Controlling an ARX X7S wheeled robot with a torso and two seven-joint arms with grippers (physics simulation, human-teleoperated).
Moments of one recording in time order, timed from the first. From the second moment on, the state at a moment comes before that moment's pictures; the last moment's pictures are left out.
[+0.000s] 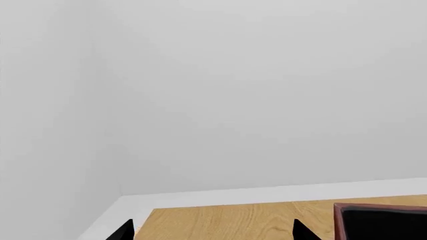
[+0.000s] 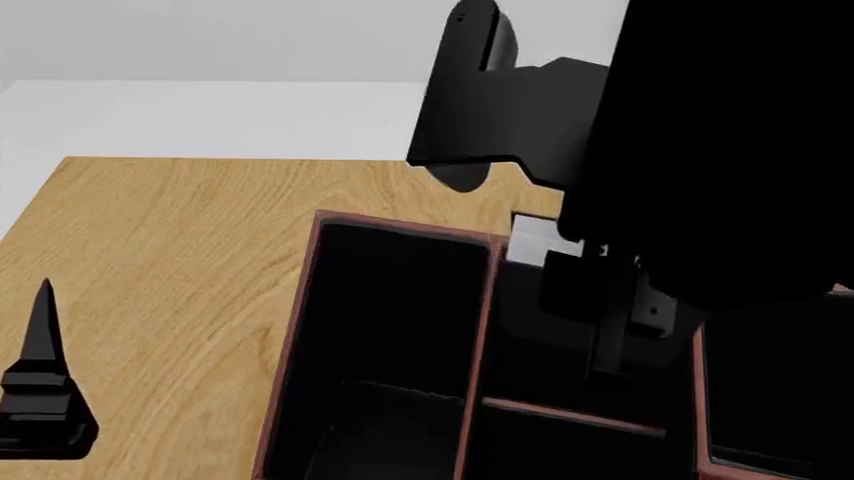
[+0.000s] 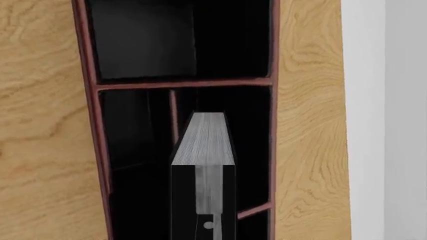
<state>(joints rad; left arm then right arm) -0.24 -0.43 0.03 0.94 -0.51 -0.92 -0.50 2.17 0.50 -1.84 0.03 0.73 1.15 -0.91</state>
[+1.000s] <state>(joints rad) -0.23 -0.46 0.03 0.93 -0.54 -0.90 -0.54 2.01 0.46 -1.85 0.17 0.63 1.02 -0.82</state>
